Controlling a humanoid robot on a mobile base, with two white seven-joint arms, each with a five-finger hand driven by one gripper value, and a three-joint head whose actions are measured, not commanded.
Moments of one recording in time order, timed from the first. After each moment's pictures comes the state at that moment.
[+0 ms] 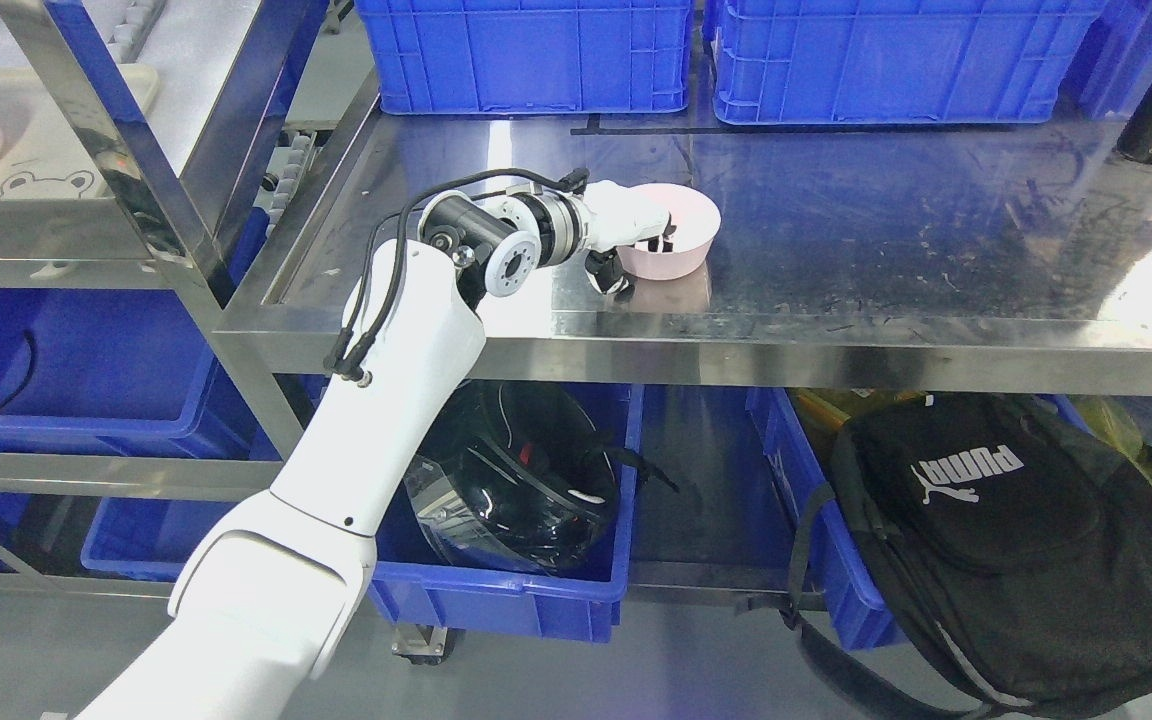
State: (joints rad) left arm -0.82 0.01 -0.43 -1.17 -1.09 -0.22 -0.87; right arm 0.00 0.00 0.05 0.00 0.05 -0.08 -0.03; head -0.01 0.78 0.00
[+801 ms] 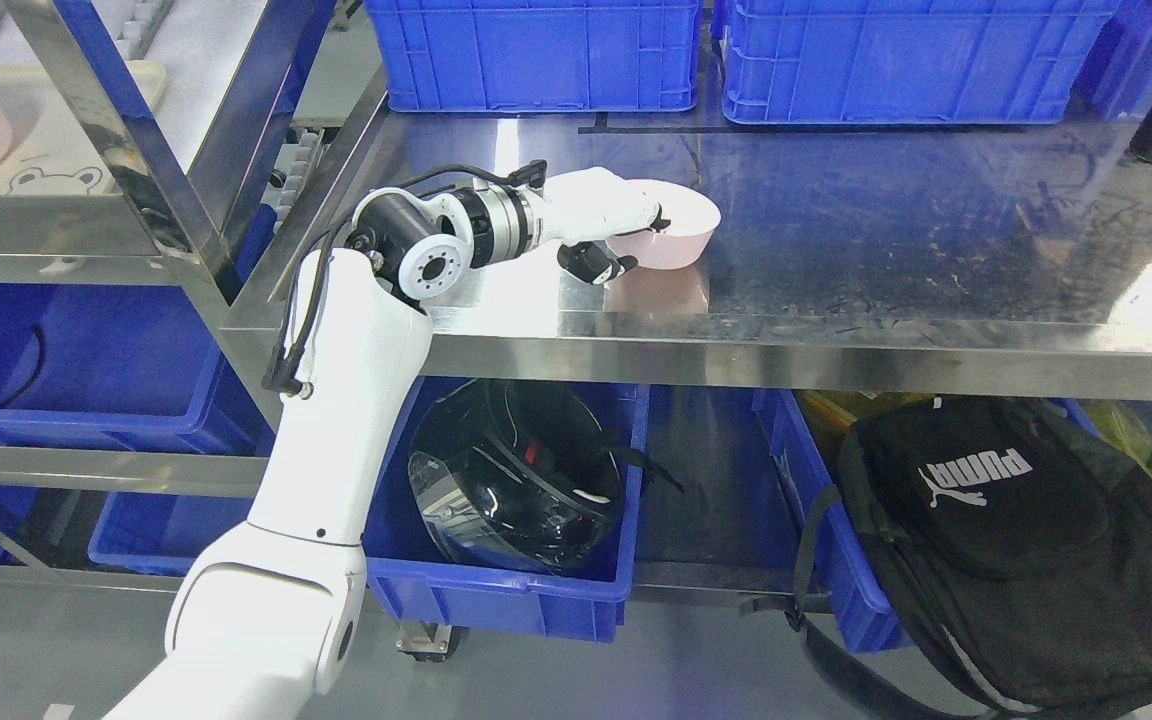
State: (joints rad) left arm -0.75 0.00 -0.19 -1.26 -1.02 -0.54 -0.86; right arm 0.00 0.00 0.05 0.00 0.05 -0.08 -0.03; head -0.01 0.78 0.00
